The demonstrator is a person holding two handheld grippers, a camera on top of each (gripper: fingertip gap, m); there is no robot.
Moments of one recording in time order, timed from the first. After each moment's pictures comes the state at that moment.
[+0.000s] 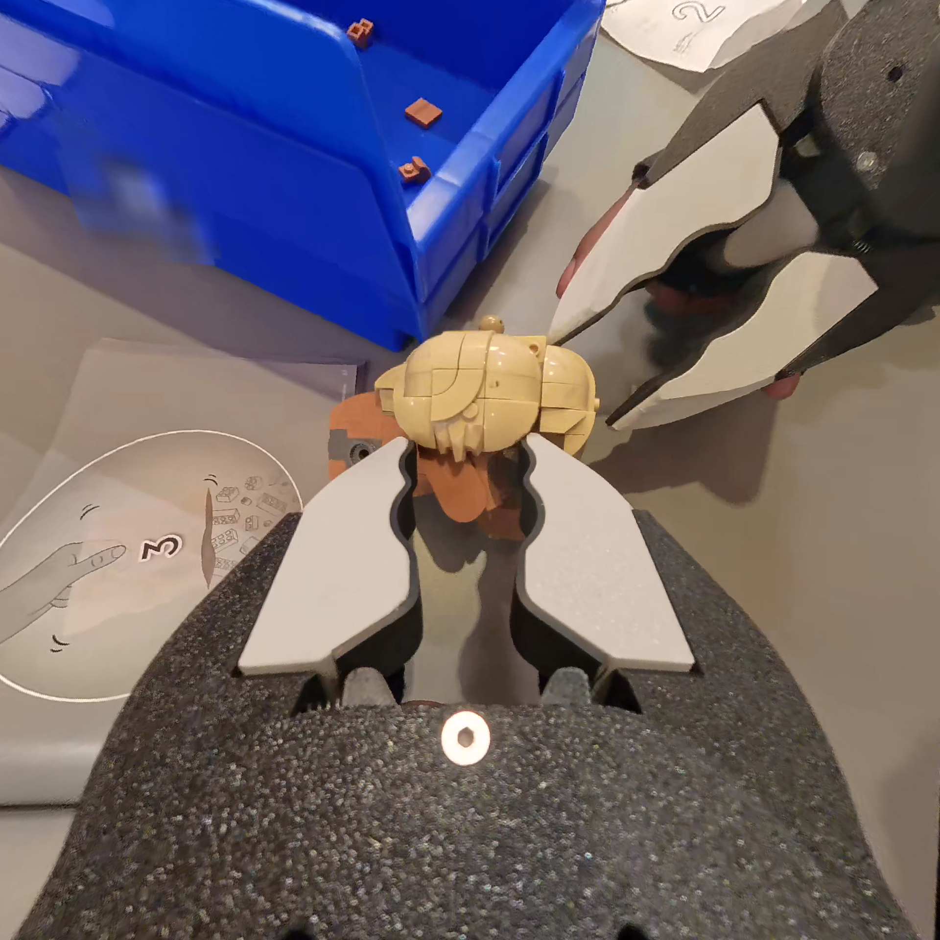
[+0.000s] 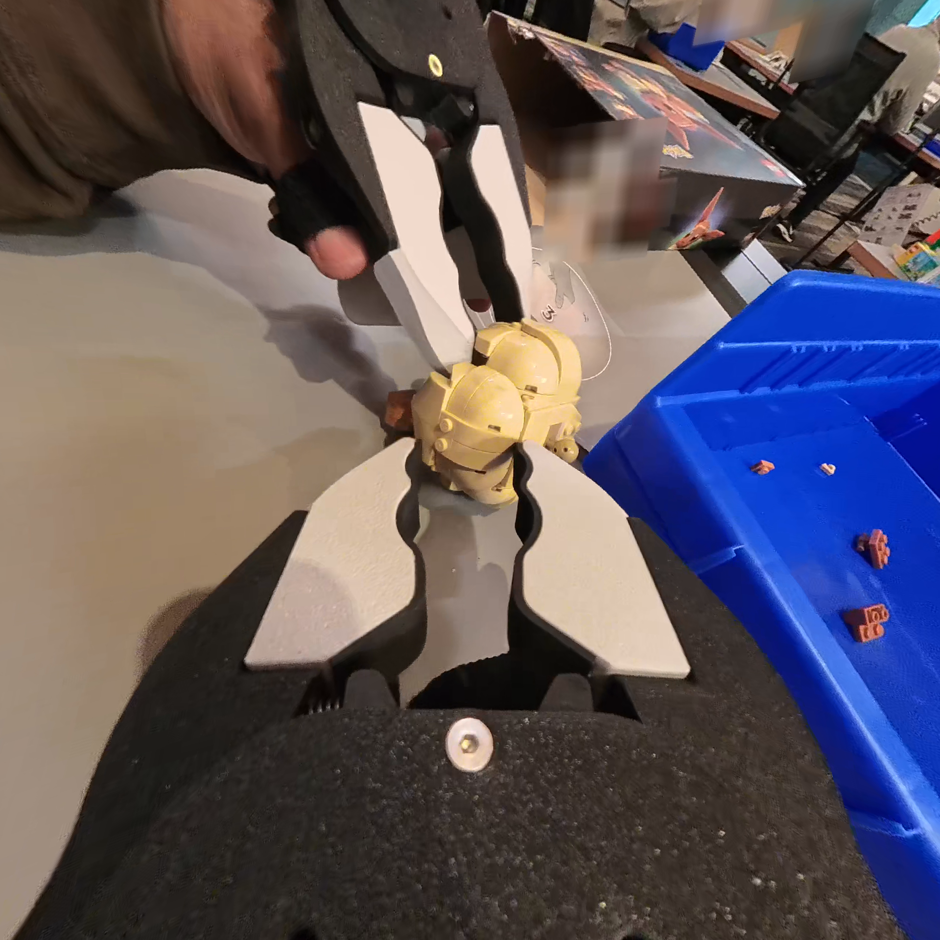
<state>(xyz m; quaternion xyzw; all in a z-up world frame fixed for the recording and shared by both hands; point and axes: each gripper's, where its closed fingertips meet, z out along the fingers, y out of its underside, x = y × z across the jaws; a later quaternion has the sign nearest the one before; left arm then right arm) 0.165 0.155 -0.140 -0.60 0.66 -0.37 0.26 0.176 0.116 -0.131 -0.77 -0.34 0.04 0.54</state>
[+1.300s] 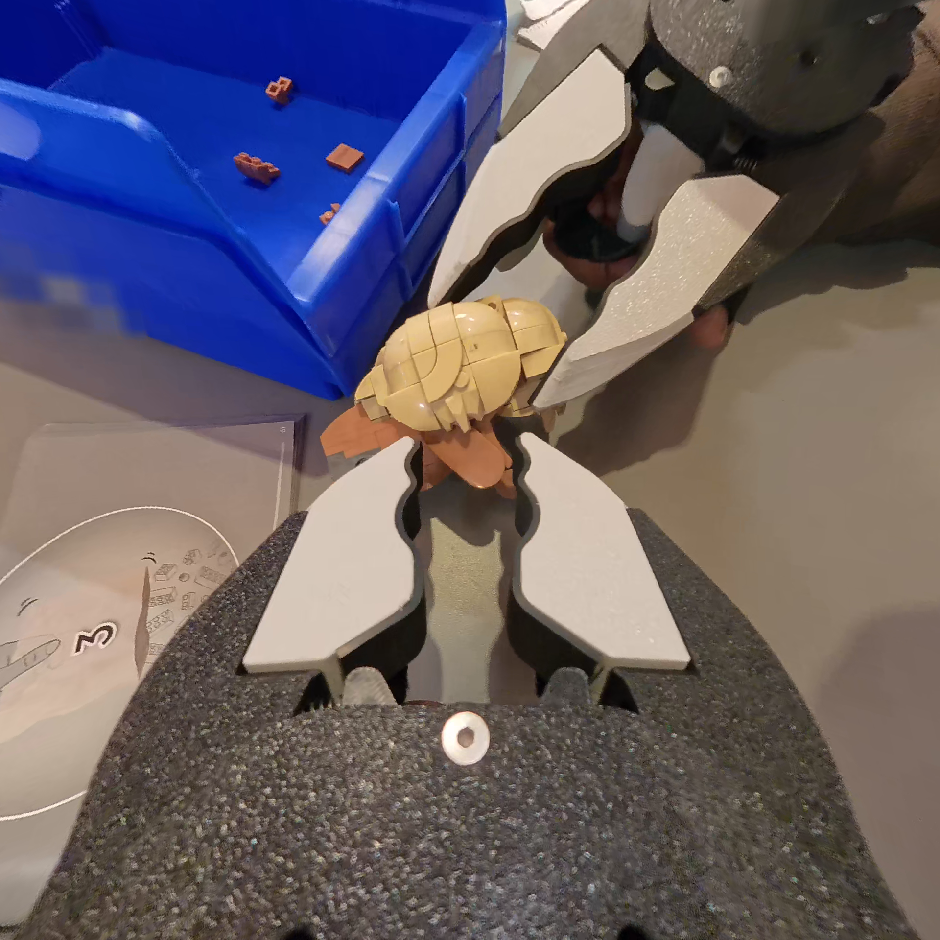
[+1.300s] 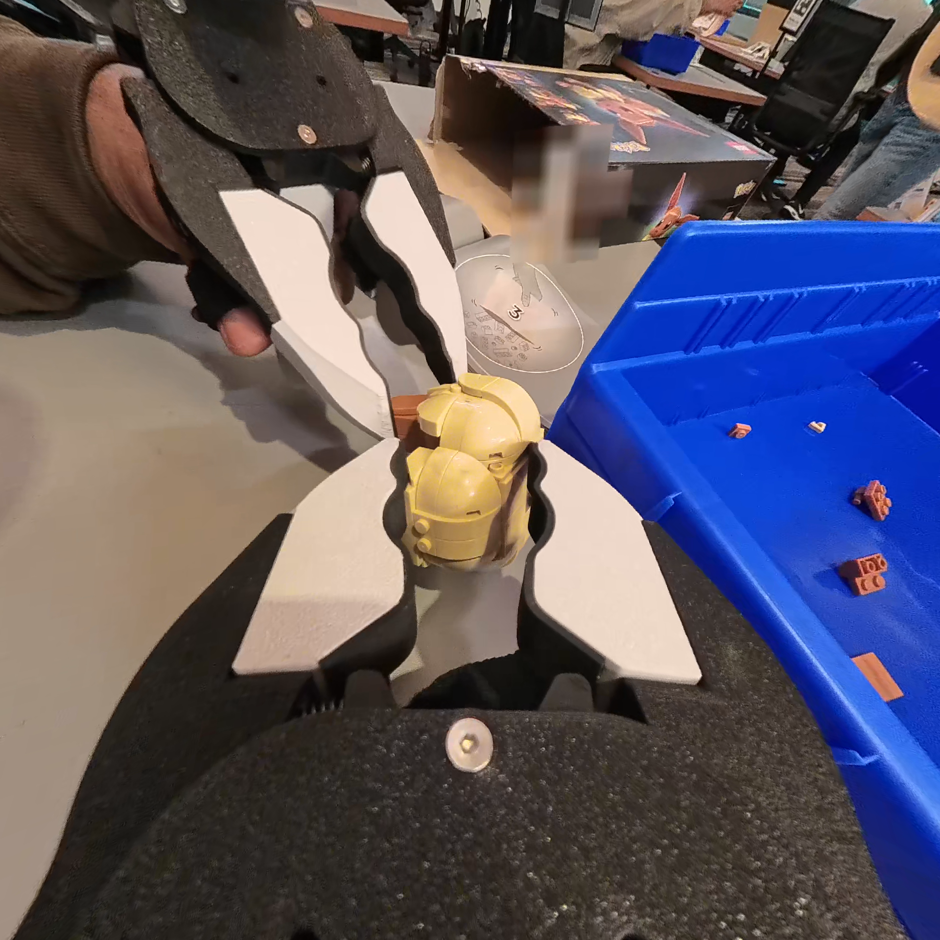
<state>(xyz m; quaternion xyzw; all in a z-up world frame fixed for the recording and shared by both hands) 0.180 0.122 -0.139 -0.55 0.69 -0.36 0.28 0.199 0.119 -0.123 -0.77 -0.29 0.09 0.56</state>
